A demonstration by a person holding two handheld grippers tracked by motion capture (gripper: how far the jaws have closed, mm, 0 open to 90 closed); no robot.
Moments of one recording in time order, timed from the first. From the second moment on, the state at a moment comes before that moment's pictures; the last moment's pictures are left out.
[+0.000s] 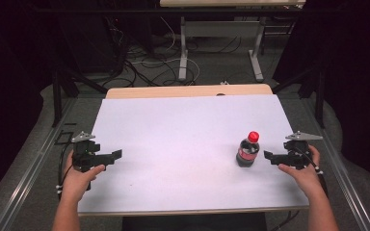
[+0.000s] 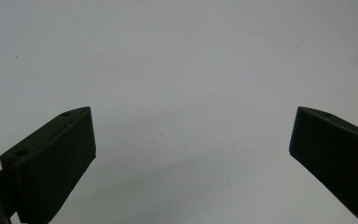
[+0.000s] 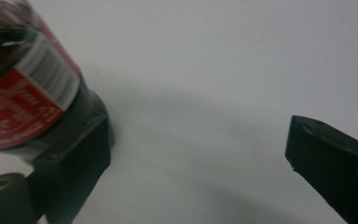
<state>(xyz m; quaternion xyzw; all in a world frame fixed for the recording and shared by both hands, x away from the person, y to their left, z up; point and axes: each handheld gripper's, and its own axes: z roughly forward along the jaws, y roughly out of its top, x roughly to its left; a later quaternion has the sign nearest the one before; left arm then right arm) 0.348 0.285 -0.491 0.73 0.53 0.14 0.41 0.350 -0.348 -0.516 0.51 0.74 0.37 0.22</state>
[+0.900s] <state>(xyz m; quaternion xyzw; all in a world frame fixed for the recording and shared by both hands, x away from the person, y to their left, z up) 0.332 0.244 -0.467 0.76 0.48 0.15 0.41 0.330 -0.309 -0.481 0.43 0.79 0.41 0.17</state>
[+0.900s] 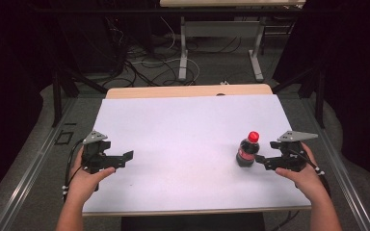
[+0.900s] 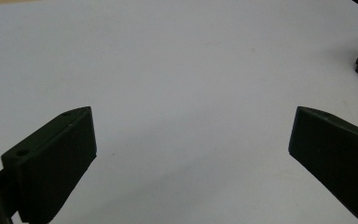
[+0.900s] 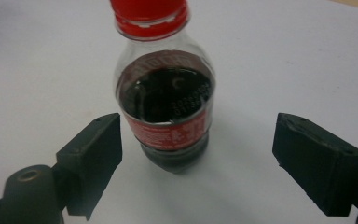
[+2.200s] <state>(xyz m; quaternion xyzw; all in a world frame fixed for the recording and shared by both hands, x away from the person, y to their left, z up) 0.332 0.237 -0.473 0.78 0.47 0.15 0.39 0.346 -0.275 -0.514 0.44 0.78 0.41 0.19</state>
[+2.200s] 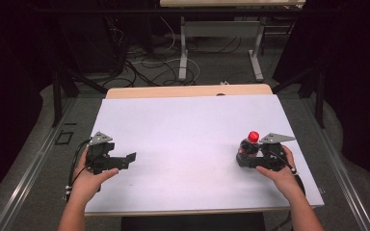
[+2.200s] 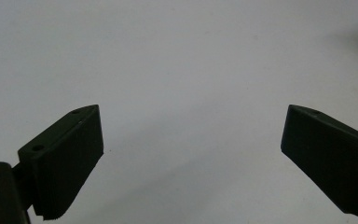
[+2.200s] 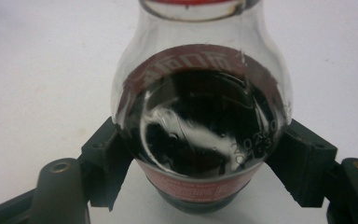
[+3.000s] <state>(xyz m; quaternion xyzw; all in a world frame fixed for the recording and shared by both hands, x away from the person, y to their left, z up) 0.333 0.234 -0.474 0.78 0.47 0.16 0.39 0.340 -0.260 -0.506 0.41 0.79 0.40 0.22</state>
